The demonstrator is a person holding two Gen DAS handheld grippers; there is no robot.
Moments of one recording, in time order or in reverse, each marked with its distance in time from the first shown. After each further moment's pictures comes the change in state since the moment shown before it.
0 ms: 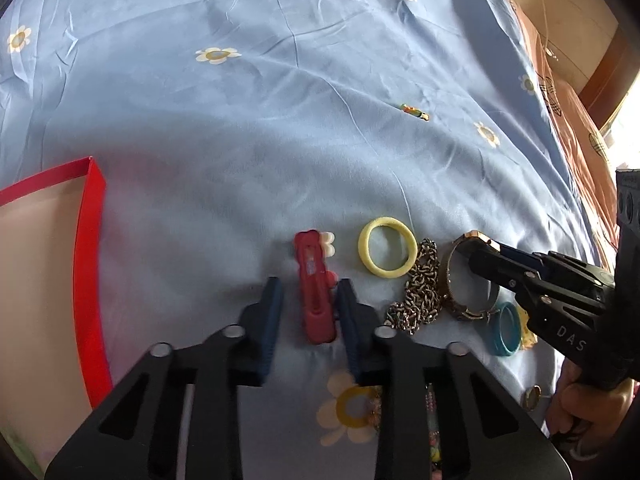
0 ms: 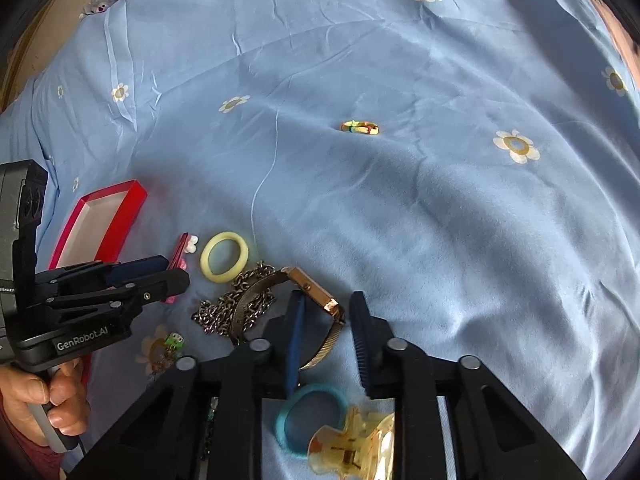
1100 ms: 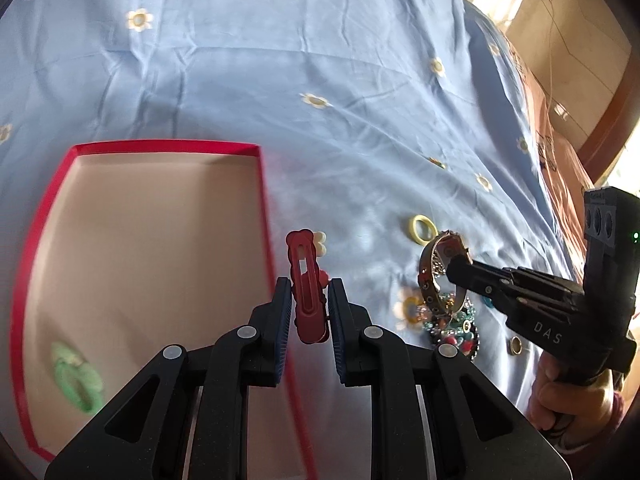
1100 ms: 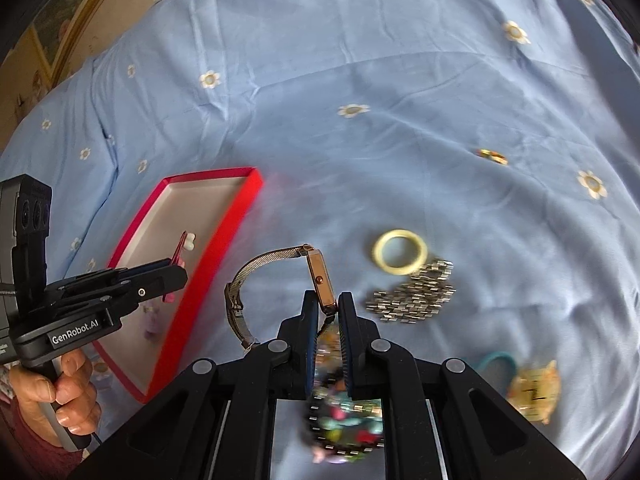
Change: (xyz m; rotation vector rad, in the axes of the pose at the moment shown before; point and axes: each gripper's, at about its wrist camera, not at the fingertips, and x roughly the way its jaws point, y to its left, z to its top) left arm -0.112 0.078 -0.060 -0.140 -0.163 0.012; right arm -0.026 0.104 -0.011 -0.109 -0.041 0.164
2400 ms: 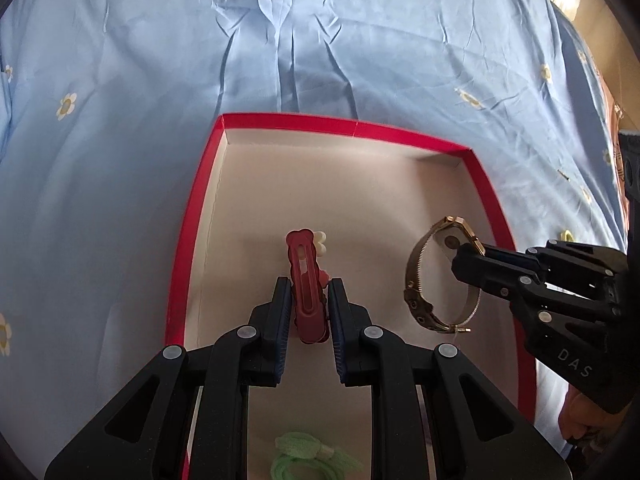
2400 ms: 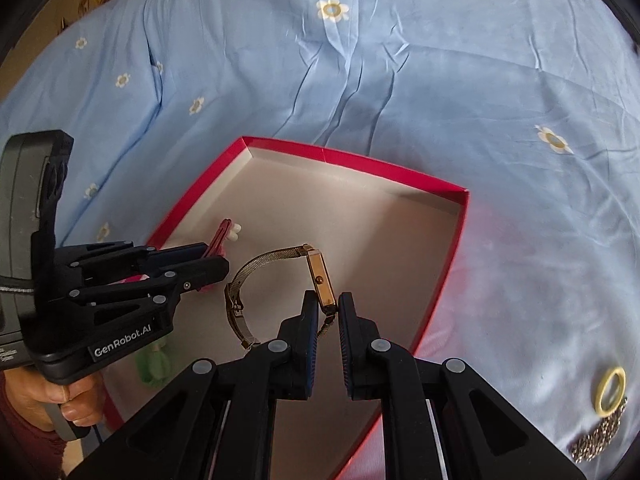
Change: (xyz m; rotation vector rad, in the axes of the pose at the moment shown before) left arm 0.020 0.140 0.019 -0.039 0.081 0.228; right arm 0.131 0.151 0.047 -0.237 0.128 0.088
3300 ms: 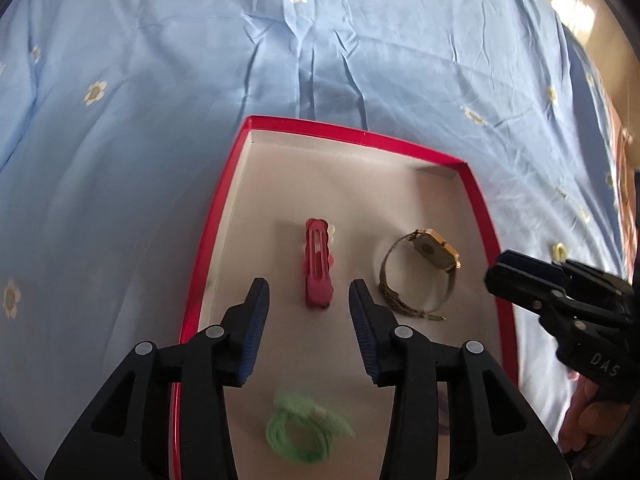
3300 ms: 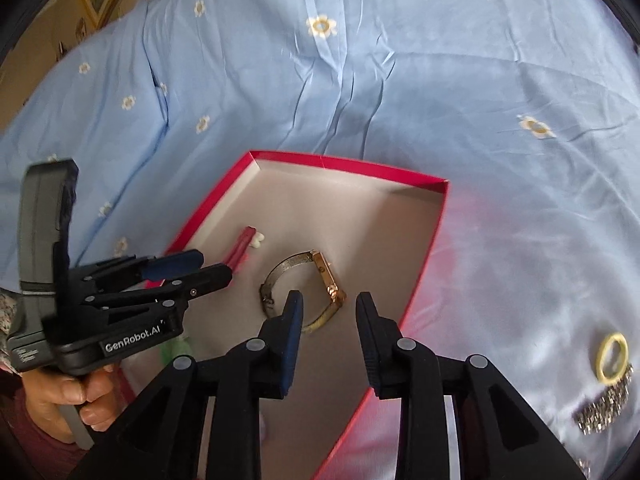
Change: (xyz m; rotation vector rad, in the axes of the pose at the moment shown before) left arm -0.027 0.004 -0.017 -0.092 -0.043 0.014; right arm -0.033 -0.010 -0.016 0.079 -0.051 0.053
